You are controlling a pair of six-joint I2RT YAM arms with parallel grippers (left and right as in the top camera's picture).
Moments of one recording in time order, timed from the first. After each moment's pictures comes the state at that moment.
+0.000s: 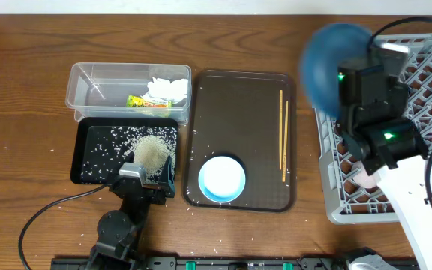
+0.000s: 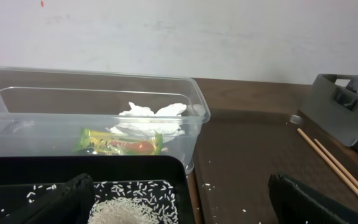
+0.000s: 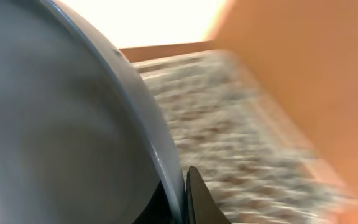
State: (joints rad) left arm -0.31 0.01 0.04 -0.13 -0.11 -0.17; right arm 0.28 1.29 1.25 -0.68 0.94 0.21
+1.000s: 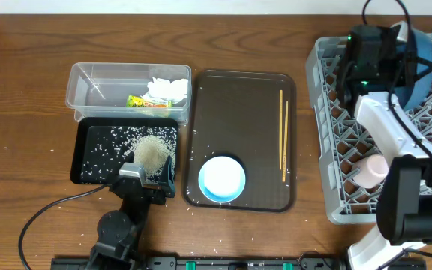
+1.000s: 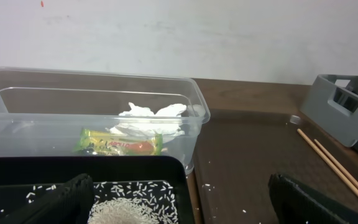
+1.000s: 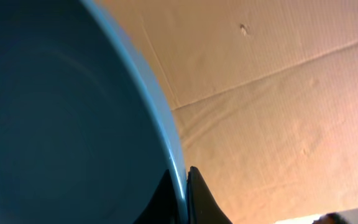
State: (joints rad) left arm -0.31 0.01 0.03 -0.13 -0.11 -0.17; right arm 0.07 1.83 1.27 0.03 1.43 -0.60
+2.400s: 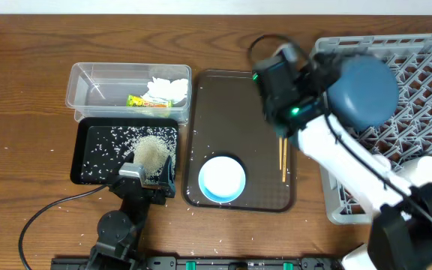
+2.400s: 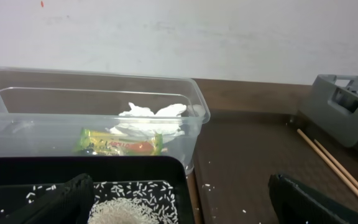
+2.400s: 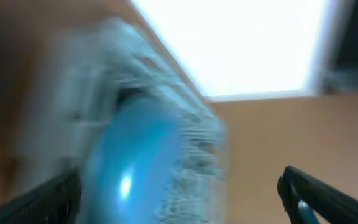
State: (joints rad) left arm -0.31 0.01 0.03 -0.13 -0.11 -0.17; right arm 0.56 1.67 1.26 -0.48 0.94 -0.45
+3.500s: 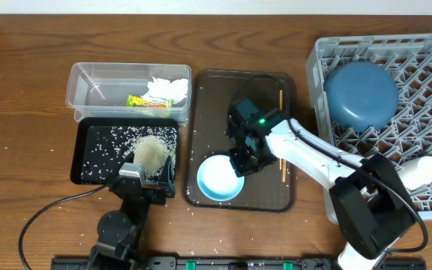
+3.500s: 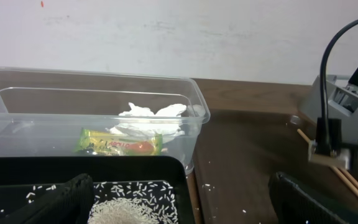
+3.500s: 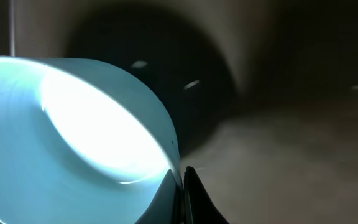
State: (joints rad) left arm -0.31 0.01 0.03 -0.13 -0.11 -0.17; right arm 0.64 1.86 1.22 -0.86 -0.28 0.28
